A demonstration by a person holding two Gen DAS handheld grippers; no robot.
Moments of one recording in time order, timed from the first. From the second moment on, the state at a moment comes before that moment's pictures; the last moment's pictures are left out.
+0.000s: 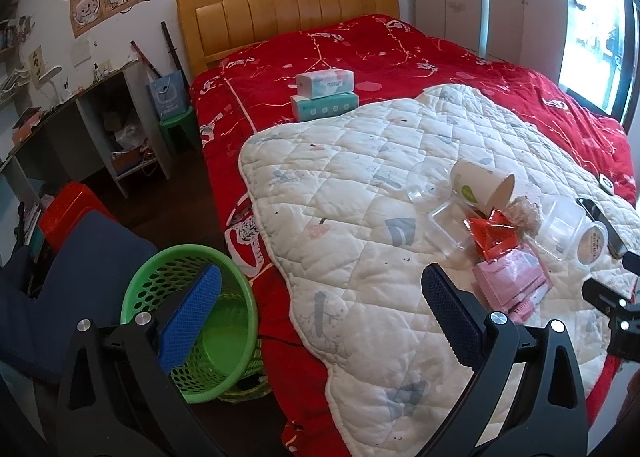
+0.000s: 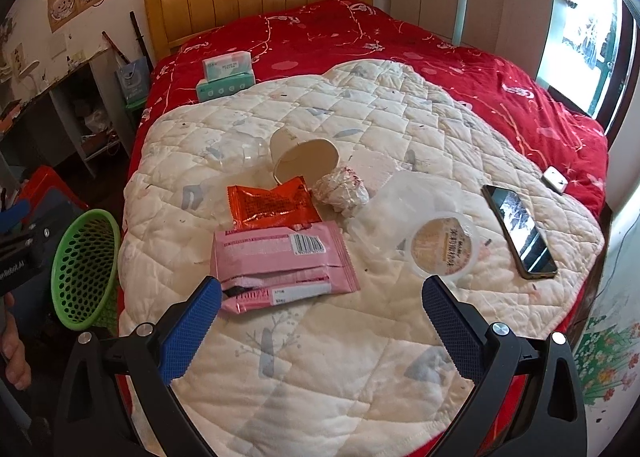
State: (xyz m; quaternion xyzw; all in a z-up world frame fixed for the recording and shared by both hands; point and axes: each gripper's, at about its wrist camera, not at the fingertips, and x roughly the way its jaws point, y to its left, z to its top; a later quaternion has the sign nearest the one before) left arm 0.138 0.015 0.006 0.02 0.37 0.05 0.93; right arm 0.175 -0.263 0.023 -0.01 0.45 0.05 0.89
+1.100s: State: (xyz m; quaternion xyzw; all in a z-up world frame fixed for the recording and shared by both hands) left arm 0.165 0.020 -0.019 0.01 0.39 0.04 0.92; right arm 0.224 -0.263 -0.039 0.03 0.50 0.10 0.86
